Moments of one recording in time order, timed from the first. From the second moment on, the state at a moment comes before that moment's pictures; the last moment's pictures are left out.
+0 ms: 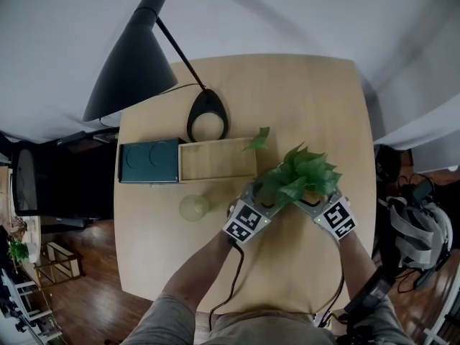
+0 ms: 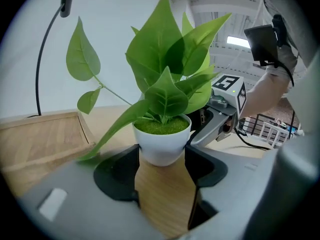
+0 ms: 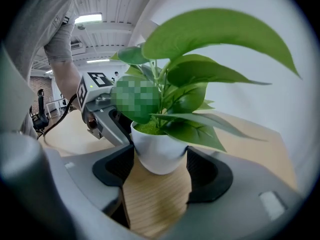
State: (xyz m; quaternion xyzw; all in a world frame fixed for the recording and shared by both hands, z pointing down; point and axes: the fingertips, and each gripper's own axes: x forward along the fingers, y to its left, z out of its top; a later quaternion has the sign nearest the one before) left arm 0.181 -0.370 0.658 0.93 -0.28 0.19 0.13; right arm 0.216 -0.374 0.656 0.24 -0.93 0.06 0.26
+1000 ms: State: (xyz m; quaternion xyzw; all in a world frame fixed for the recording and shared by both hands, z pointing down) left arm 0.171 -0.364 0.666 0.92 -0.32 0.20 0.15; right arm 0.226 -0.379 0.664 0.31 -0.91 0.08 0.26
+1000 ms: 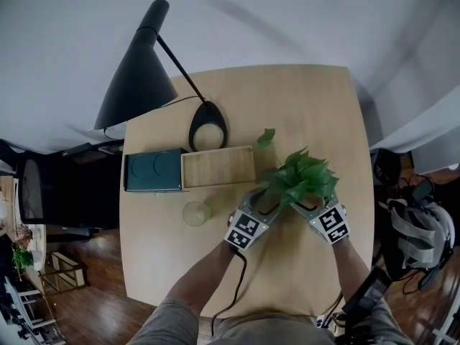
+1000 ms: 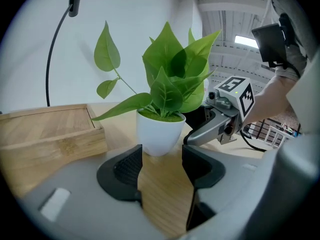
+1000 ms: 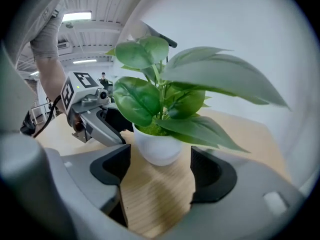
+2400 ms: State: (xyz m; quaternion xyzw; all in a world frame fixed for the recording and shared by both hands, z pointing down) left arm 0.152 -0.143 0.540 0.90 -0.40 0.10 0.15; right arm 0.216 -0.140 0.527 0.31 -0.94 0.08 0.15
